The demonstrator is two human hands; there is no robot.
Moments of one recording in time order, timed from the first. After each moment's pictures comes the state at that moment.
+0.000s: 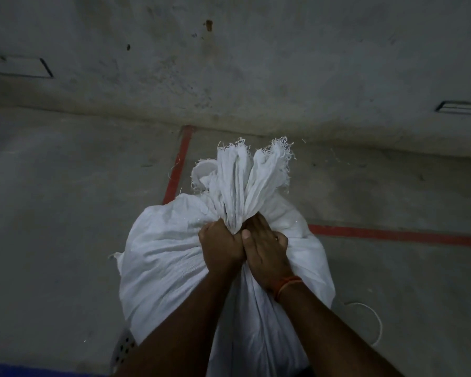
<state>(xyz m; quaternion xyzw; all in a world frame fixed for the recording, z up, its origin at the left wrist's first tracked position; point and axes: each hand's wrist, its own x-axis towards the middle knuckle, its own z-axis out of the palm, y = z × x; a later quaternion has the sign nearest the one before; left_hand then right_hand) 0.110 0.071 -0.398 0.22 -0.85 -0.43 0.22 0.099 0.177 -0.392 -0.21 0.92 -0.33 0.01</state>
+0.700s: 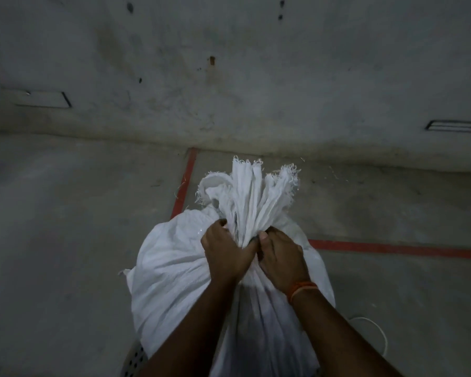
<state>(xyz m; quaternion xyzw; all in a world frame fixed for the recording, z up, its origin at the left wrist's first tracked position) 0.126 0.072 -0.358 0.24 -0.86 -0.42 0.17 0.093 0.202 -0.356 -0.15 0.92 -0.36 -0.02</state>
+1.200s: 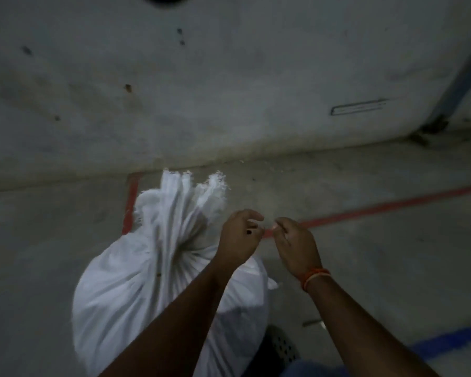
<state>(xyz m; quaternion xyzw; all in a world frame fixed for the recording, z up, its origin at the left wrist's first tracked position) 0.100 0.227 -0.289 -0.04 -0.86 -0.50 0.01 0.114 0.380 -0.305 -0.01 0.92 -0.39 -0.10</state>
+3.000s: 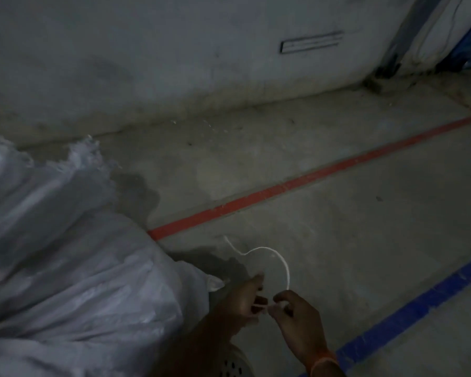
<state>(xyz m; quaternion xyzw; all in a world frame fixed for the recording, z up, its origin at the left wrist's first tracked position) 0.058 0.404 -0.537 0.25 -0.59 -0.60 -0.48 0.142 0.525 -0.528 0.27 0.86 -0.42 0.10</state>
